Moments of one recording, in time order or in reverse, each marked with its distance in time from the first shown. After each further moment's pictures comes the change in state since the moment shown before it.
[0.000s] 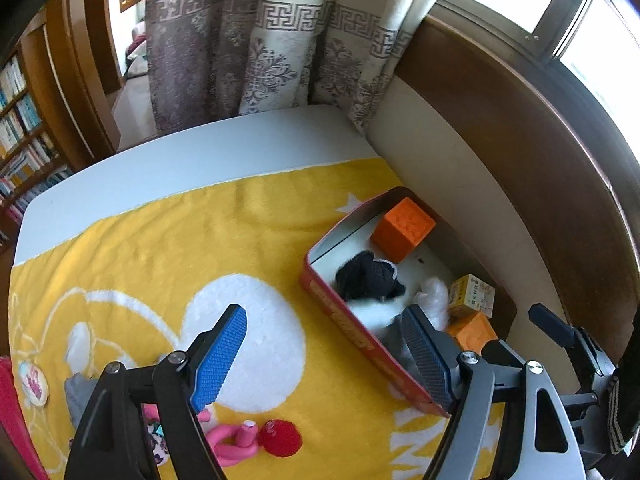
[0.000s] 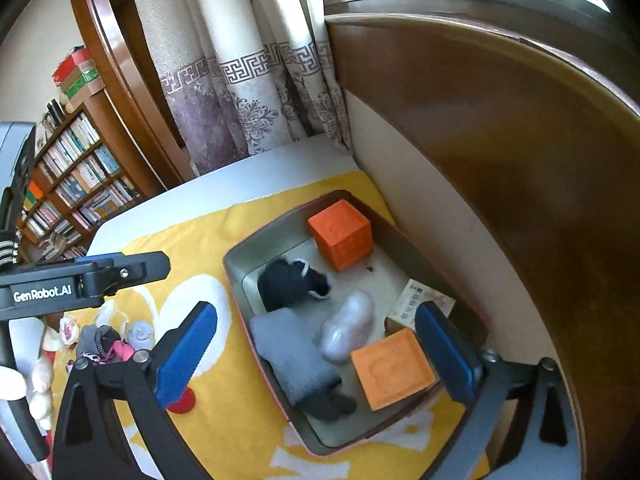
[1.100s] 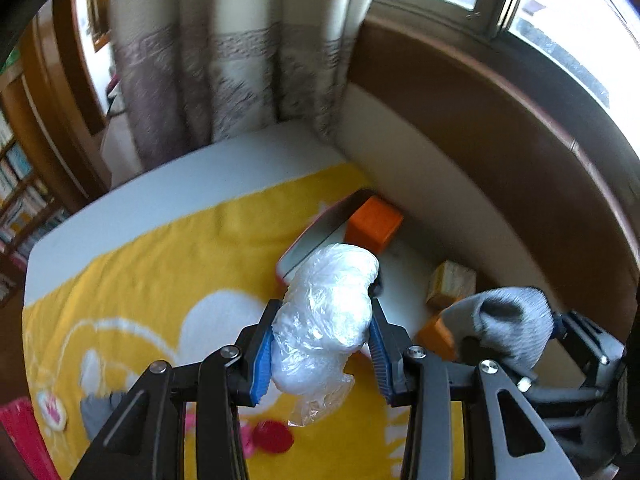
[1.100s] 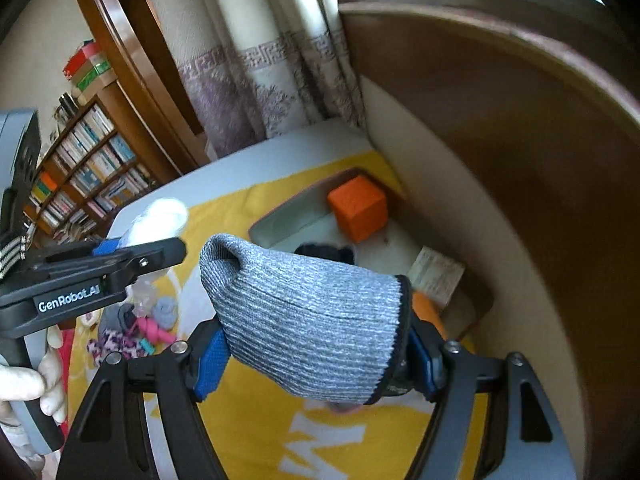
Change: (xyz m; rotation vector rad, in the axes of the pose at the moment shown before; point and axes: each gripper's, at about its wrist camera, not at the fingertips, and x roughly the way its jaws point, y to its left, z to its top) left arm -0.013 -0.051 0.006 0.153 -0.047 0.011; right arm -0.022 0.000 -0.007 -0.016 0.021 0.038
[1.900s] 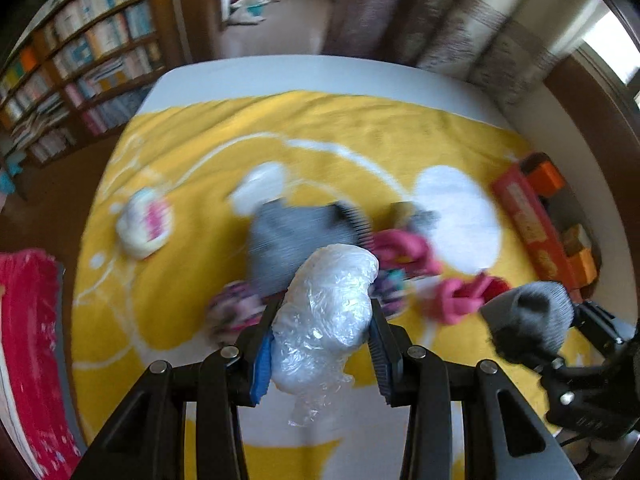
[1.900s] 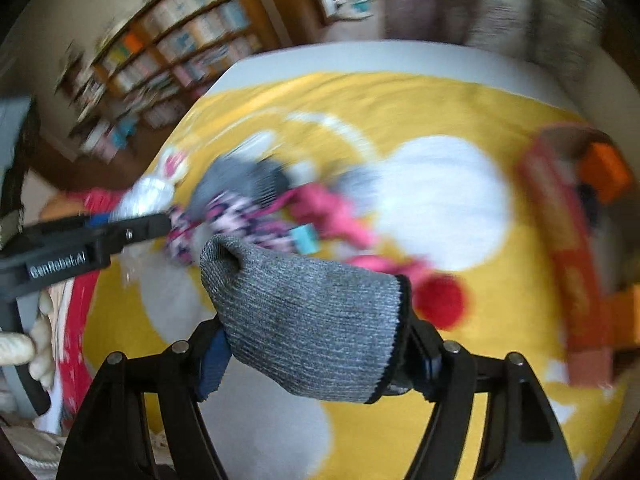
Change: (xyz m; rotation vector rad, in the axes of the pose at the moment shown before) left arm -0.057 0.206 -0.186 -0.376 0.122 0.171; right arm 0.089 0.192 -0.096 -0.290 0.304 0.210
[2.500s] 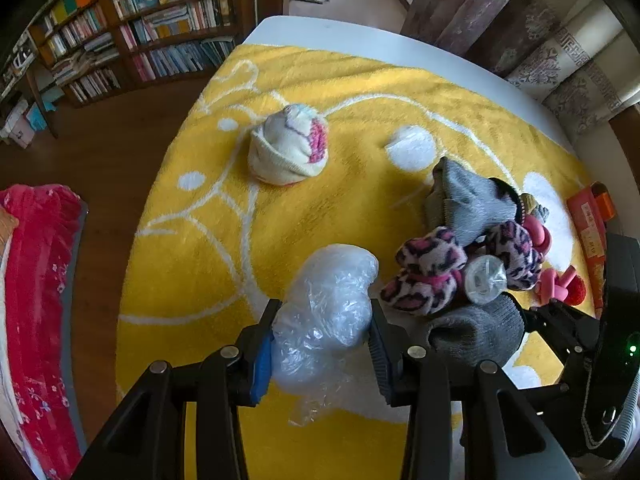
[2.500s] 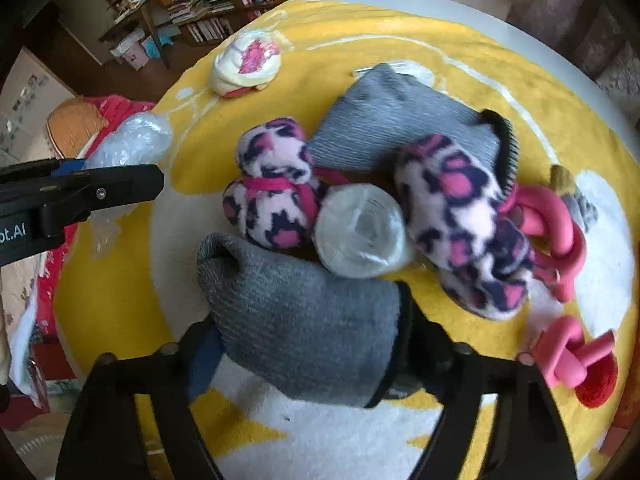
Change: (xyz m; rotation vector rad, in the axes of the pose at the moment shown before) left arm 0.009 0.137 -0.050 -0.201 0.046 0.075; right arm 0.120 0.139 -0.007 -0.316 0.232 0.051
